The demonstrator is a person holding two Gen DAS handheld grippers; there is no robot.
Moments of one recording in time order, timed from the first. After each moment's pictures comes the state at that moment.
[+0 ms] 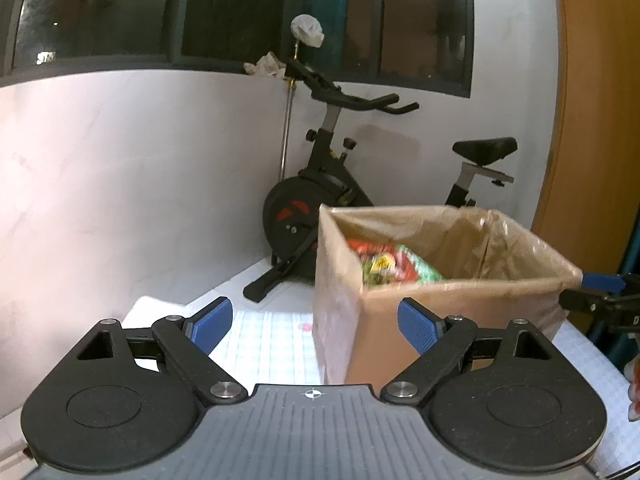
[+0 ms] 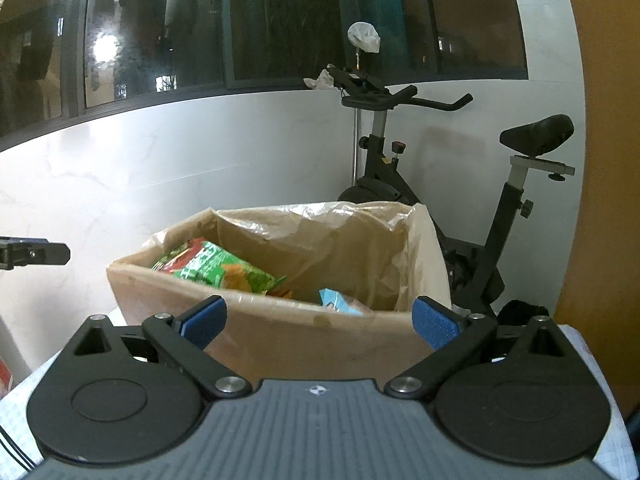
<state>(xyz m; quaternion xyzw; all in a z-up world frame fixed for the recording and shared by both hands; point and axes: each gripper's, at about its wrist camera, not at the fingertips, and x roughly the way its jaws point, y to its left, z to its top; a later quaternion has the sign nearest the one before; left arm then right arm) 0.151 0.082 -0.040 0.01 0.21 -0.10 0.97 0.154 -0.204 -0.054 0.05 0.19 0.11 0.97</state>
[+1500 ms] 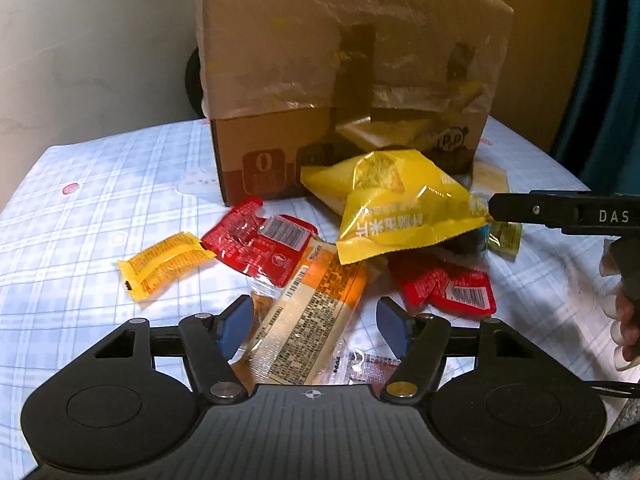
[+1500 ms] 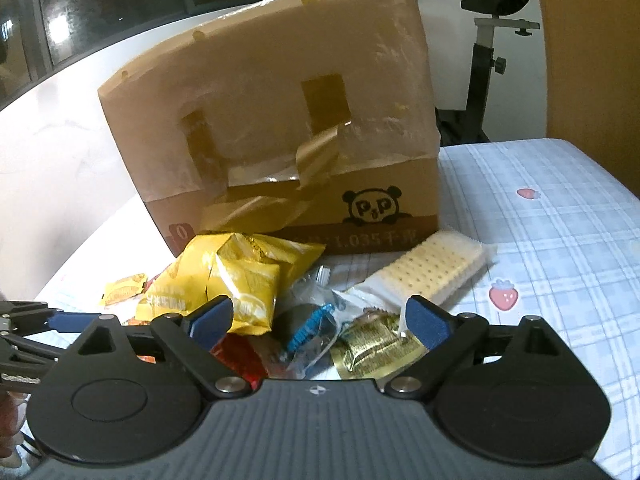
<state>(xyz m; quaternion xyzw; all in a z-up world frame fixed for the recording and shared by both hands) 0.102 0.036 -0.210 0.07 0.37 -0.20 0.90 0.084 -0.182 -0.188 0.12 0.31 0.08 0.94</state>
